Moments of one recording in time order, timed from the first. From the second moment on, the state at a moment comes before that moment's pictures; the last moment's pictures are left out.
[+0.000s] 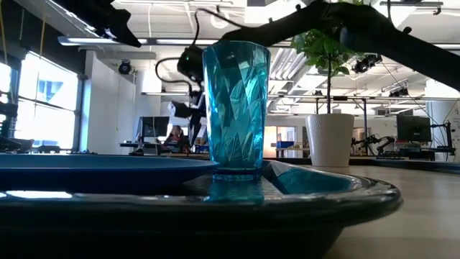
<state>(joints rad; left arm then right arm) 0.34 0.65 0.70 -0.32 -0.62 0.24 -0.32 2.50 2.26 -0.79 0.25 0.57</state>
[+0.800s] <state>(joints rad) 0.34 0.65 0.70 -0.28 -0.63 0.24 -0.33 2.56 2.26 -0.91 0.21 0.80</state>
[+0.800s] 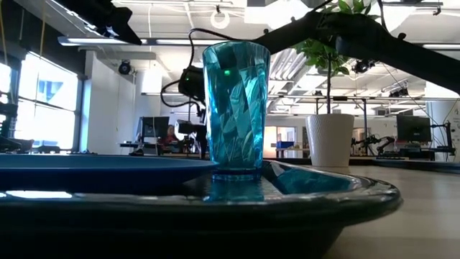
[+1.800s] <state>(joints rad) 0.34 0.65 0.70 -0.30 -0.63 0.24 -0.23 2.55 2.26 -1.23 0.13 0.76</state>
